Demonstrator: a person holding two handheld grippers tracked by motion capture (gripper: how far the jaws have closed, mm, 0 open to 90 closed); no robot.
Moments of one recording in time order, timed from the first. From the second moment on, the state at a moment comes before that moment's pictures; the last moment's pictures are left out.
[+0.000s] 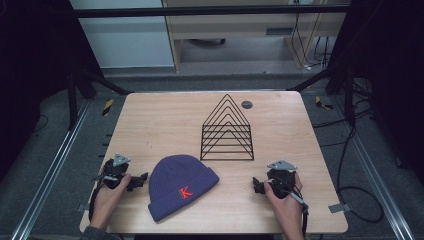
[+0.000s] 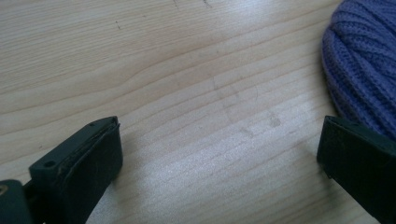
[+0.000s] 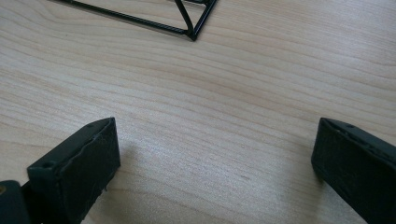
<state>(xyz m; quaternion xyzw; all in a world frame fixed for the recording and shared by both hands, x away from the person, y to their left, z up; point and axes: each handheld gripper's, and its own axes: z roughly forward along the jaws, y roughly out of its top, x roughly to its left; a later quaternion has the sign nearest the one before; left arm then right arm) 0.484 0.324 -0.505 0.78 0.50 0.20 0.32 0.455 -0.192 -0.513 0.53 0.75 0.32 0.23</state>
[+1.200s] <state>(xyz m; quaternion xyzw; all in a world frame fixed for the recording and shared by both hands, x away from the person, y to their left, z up) 0.496 0.252 -0.465 0.86 0.43 0.11 0.24 0.455 -0.191 -0.513 0.53 0.75 0.32 0.23</state>
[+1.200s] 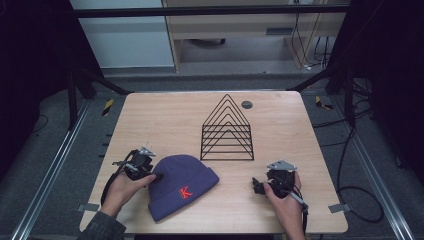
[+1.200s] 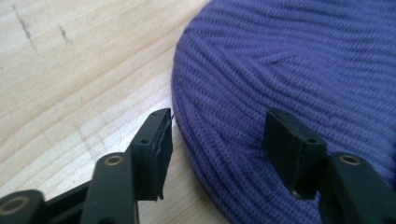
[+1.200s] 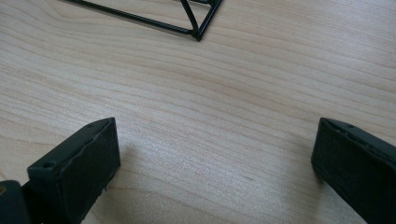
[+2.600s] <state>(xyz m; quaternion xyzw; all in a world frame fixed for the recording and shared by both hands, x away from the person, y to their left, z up) 0.476 0.239 -0.408 0.89 0.34 0.18 0.25 0.455 -0.191 -0.513 0.53 0.75 0.32 0.23</state>
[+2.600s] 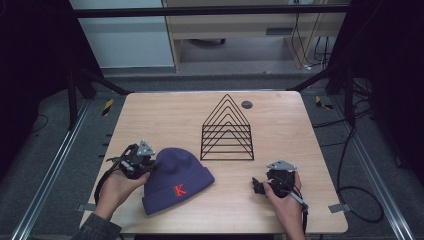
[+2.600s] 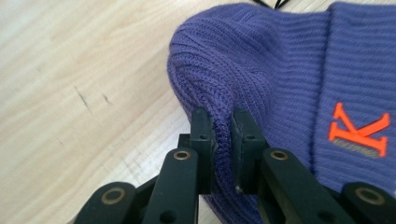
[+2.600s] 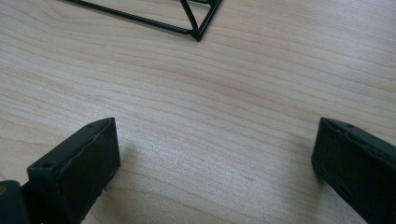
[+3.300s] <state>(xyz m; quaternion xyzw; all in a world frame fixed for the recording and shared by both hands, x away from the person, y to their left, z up) 0.463 0.233 -0.334 0.89 0.28 0.24 0.28 0.453 -0.192 -0.511 0.52 0.75 0.34 0.23</state>
